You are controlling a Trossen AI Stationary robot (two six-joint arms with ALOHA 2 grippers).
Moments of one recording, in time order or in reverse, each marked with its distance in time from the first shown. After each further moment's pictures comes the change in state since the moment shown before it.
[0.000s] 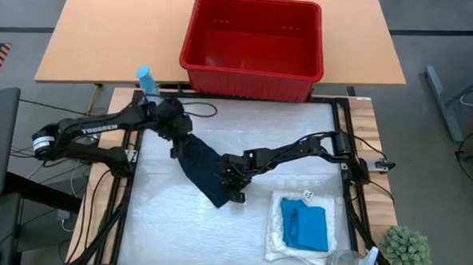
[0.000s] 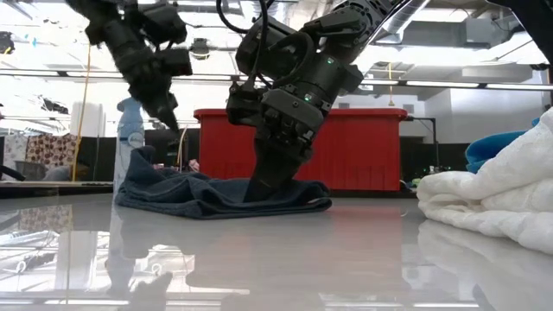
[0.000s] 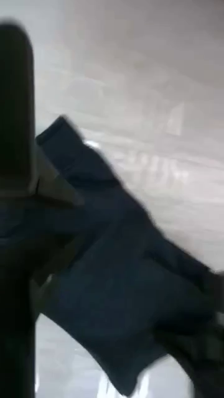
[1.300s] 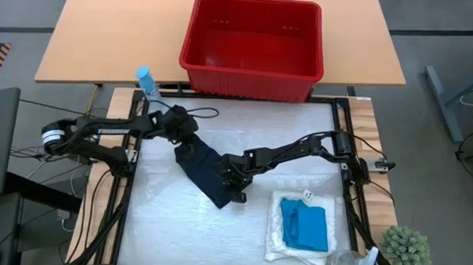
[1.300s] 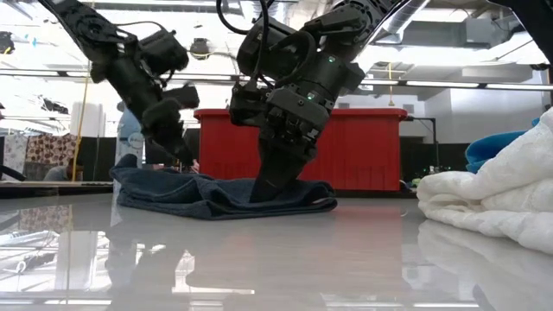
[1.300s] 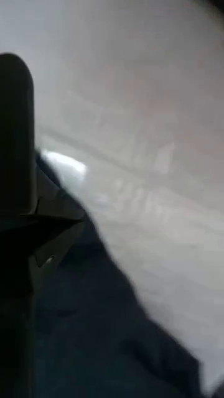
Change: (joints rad) left arm -0.007 0.118 -0.210 0.448 -0.161 -0.135; right arm 0.001 -0.001 0.000 -0.037 -0.005 -0.008
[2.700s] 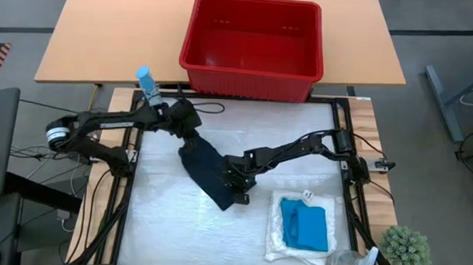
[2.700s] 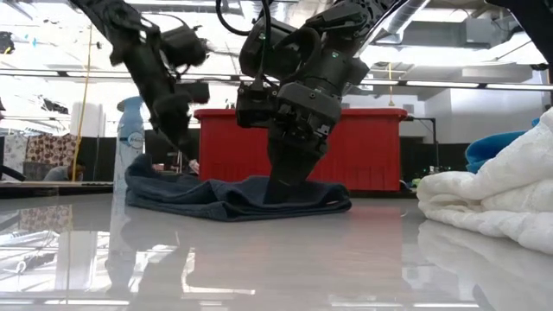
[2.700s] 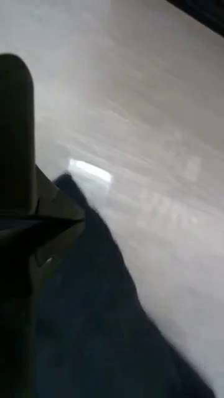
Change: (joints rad) left arm 0.006 0.071 0.202 -0.270 -0.052 0.010; right arm 0.019 -0.001 -0.001 -0.082 0.004 0.011
